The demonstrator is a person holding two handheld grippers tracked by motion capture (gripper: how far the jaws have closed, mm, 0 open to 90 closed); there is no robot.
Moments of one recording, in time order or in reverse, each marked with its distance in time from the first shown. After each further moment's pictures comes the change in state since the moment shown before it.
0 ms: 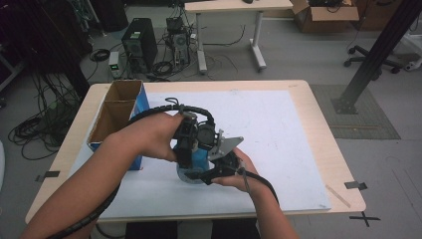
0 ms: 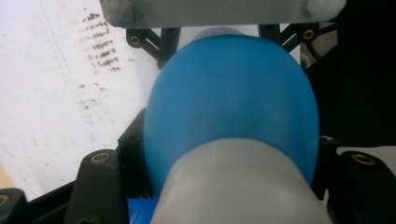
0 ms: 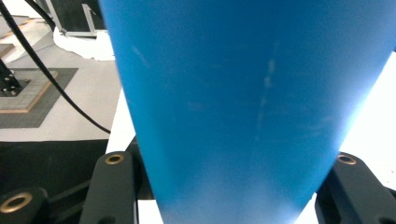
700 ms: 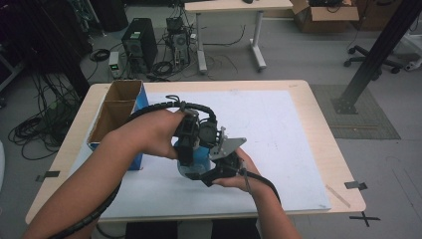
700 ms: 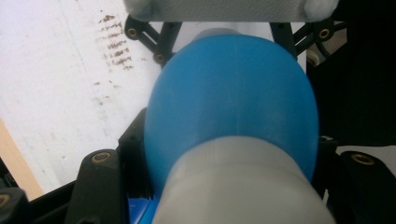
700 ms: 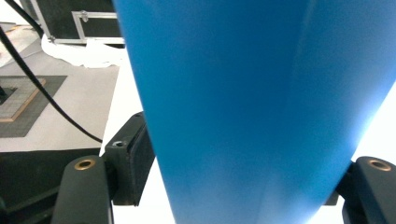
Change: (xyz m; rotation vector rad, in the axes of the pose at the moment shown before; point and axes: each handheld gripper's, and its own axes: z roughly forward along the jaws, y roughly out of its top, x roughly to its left) left arm 0.000 0.003 -0.013 0.012 0.037 0.001; right arm 0.002 0.001 -0.003 -0.029 -0.040 0.003
